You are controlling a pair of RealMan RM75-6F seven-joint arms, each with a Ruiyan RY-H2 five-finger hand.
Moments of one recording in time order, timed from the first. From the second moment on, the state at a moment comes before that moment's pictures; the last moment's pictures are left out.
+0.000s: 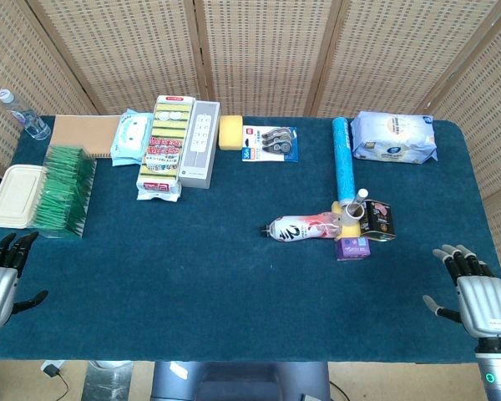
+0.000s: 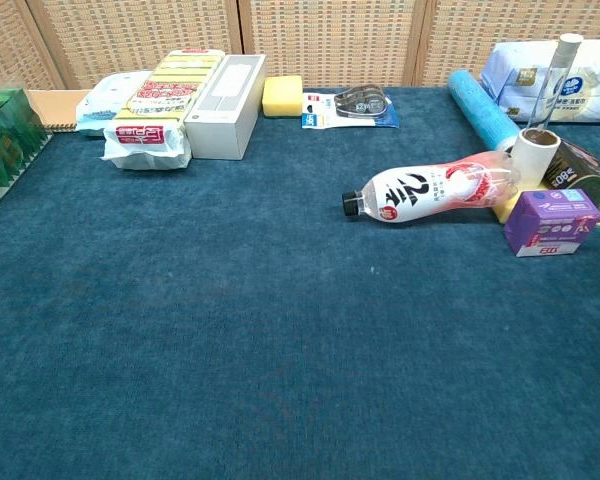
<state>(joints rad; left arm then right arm) -0.09 -1.15 -0.02 -1.59 1.51 1.48 0.13 0.08 -1.13 0.06 -1.61 -1.51 1.49 -0.12</state>
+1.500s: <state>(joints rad) -0.07 -1.13 0.07 -1.49 1.69 1.56 -0.06 0.26 -1.53 0.26 -1.41 -1.35 1.41 0.07</state>
